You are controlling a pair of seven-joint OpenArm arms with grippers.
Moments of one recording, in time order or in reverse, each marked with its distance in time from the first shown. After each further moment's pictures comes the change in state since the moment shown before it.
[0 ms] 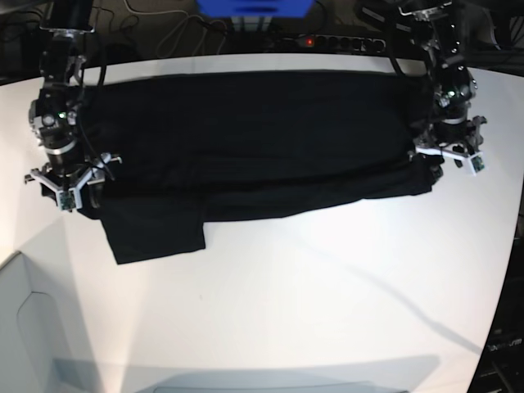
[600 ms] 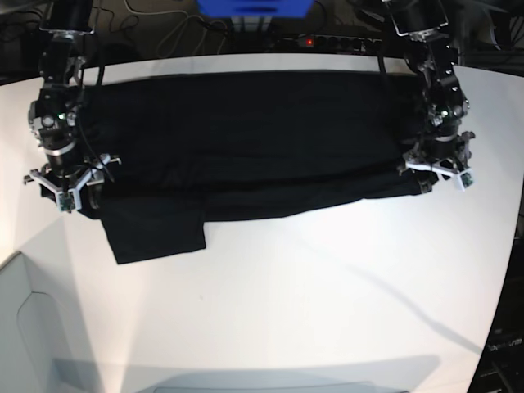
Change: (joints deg) left arm -5.6 -0.3 3.1 -7.0 -0.1 -0.1 -0.3; right arm 0.3 0.0 0.0 -0.3 -0.1 0.0 -0.1
